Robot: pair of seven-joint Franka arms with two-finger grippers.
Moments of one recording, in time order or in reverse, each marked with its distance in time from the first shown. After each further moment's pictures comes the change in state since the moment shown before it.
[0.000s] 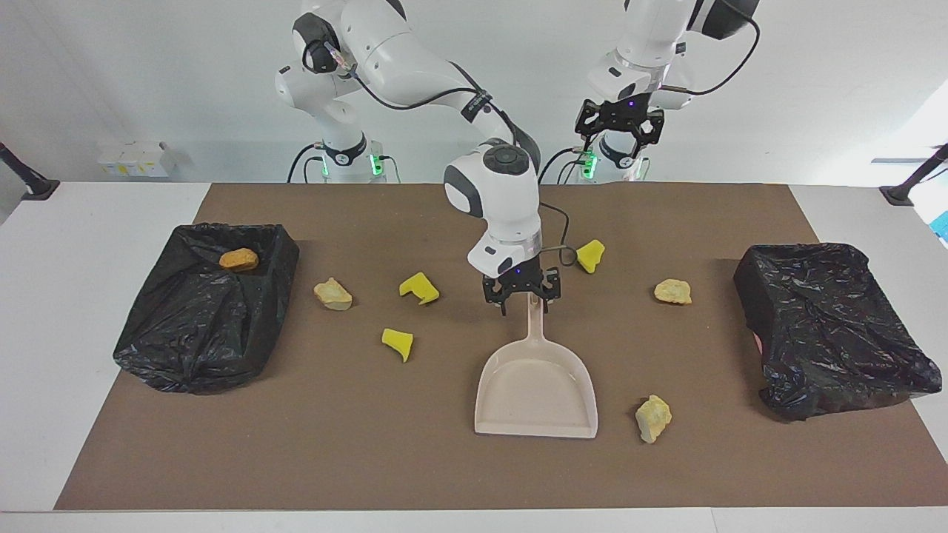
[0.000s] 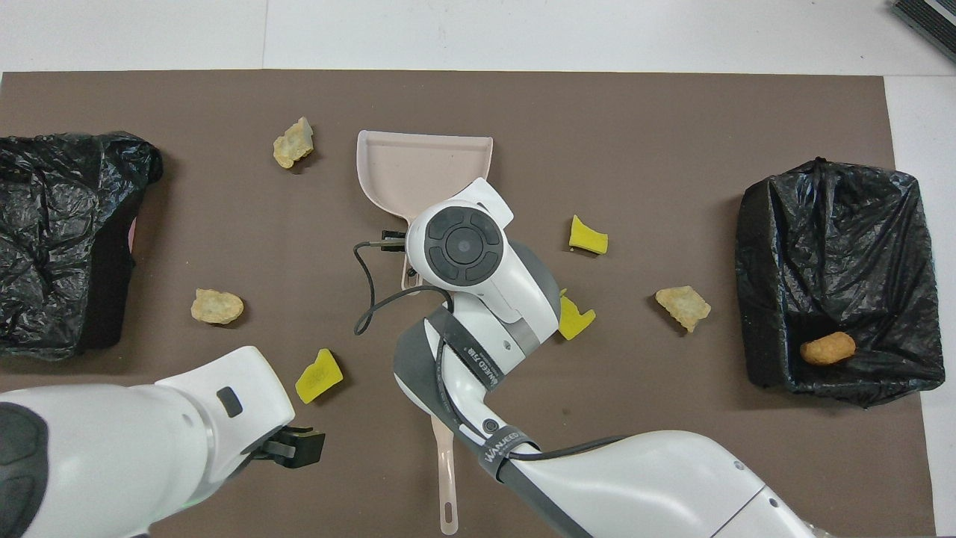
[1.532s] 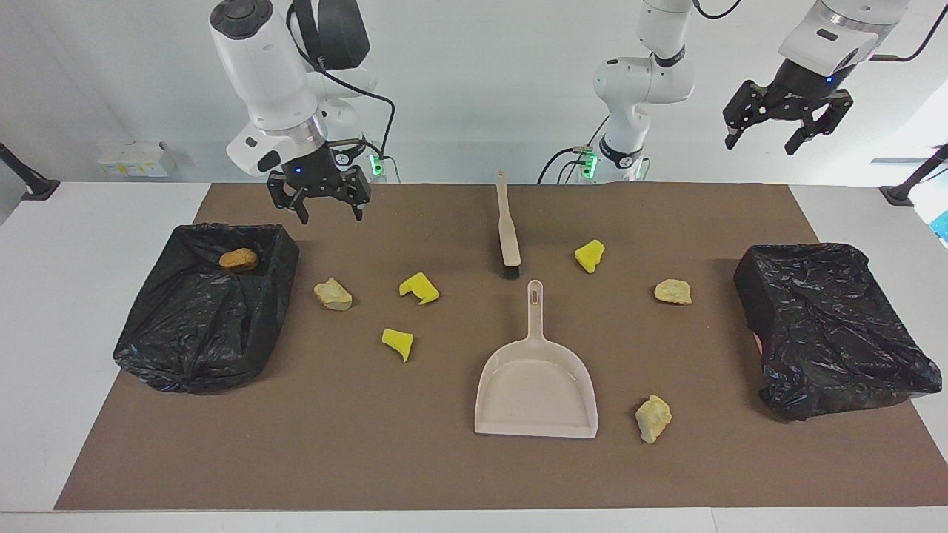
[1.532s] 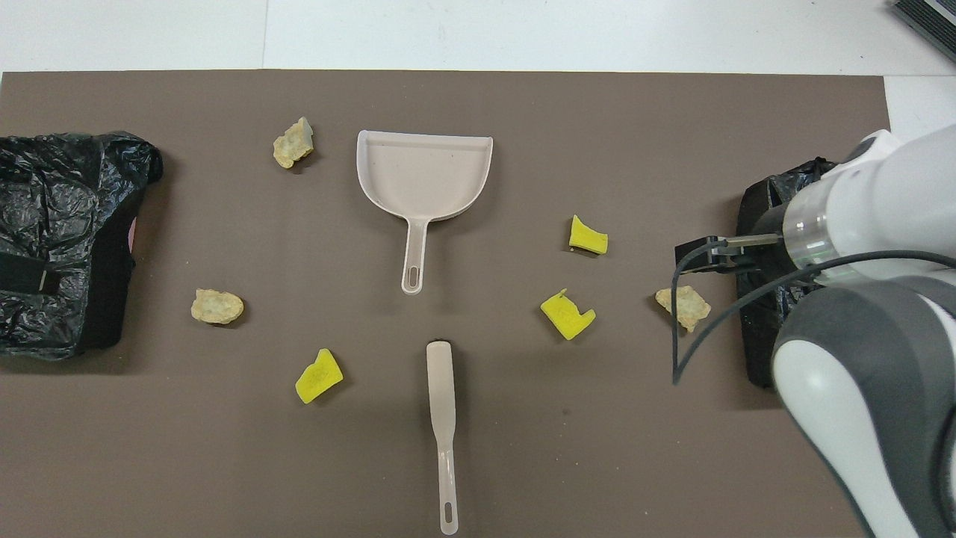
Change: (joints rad) left arm 0.416 0.381 0.048 0.758 0.007 -0.348 0.366; right arm -0.444 -0.582 0.004 -0.265 0.148 -0.532 -0.556
